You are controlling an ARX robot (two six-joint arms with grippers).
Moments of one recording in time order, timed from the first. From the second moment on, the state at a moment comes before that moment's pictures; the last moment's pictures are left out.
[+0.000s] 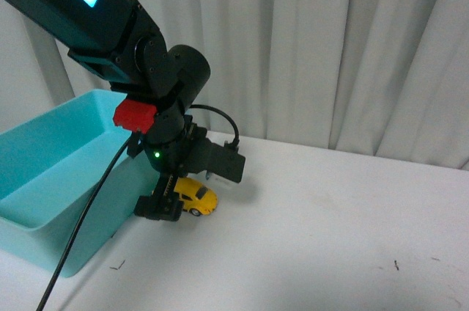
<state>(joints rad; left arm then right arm) -0.07 2.23 1.43 -0.42 -0.13 1.39 0.00 0.00 0.01 0.00 0.00 -0.01</state>
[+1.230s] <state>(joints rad) -0.03 1.80 1.34 -0.33 0.37 1.22 0.00 0.00 0.01 0.00 0.00 -0.01</state>
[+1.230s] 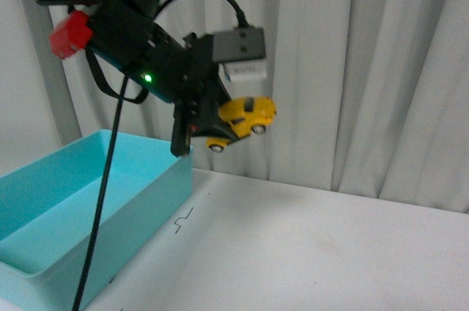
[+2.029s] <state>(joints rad) 0.28 2.15 1.38 -0.24 -0.08 0.50 0.00 0.00 0.01 0.00 0.00 -0.01</state>
